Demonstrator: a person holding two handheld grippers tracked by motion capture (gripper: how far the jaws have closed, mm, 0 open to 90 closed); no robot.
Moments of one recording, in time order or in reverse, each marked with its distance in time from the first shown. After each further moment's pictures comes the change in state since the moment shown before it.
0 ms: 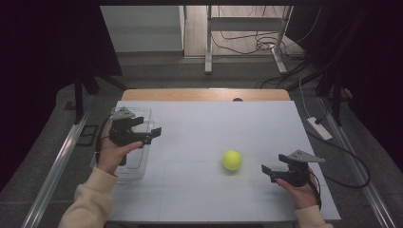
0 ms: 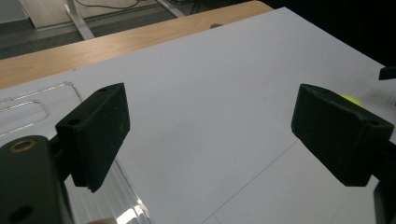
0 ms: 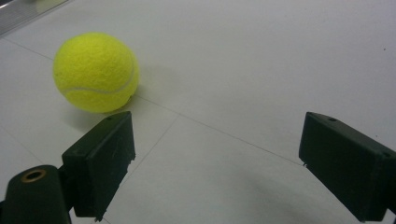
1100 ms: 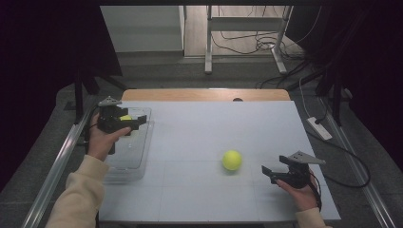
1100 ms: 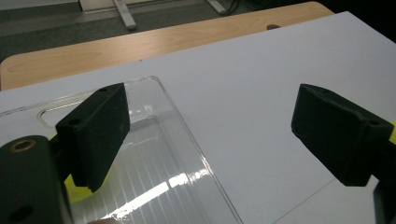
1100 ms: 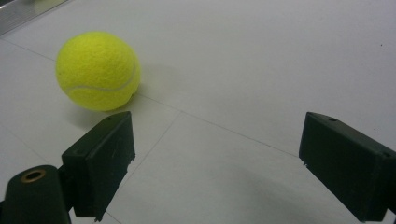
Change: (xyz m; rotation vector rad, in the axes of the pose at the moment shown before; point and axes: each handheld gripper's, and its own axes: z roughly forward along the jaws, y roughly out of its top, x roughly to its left) left arm 0.056 0.010 -0.003 0.027 0.132 -0.092; right arm 0.003 -0.002 -0.003 0.004 -0.010 0.013
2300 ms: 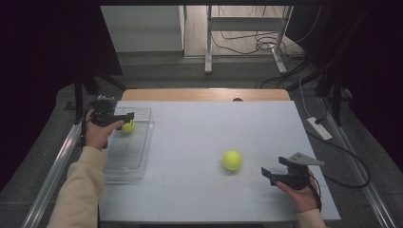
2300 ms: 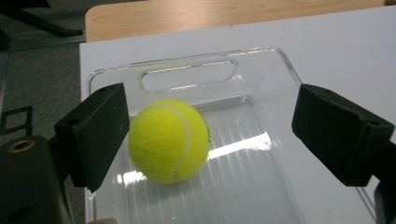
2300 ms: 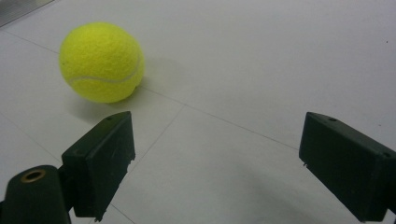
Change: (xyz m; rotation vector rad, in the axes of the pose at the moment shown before) left arm 0.063 -0.008 0.031 0.123 0.208 -0.107; right arm 0.003 -0.003 -0.001 0.011 0.002 -0.021
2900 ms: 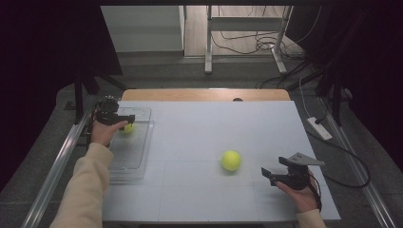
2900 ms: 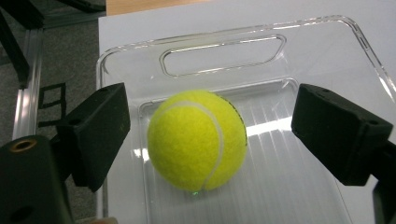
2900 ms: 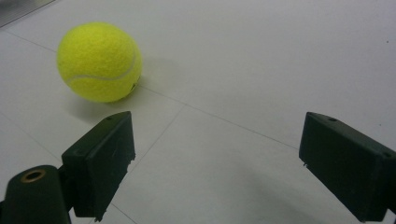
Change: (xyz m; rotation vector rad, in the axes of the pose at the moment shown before) left arm 0.005 0.002 0.029 0.108 0.126 0.002; right arm 0.000 0.000 0.000 0.001 0.001 0.002
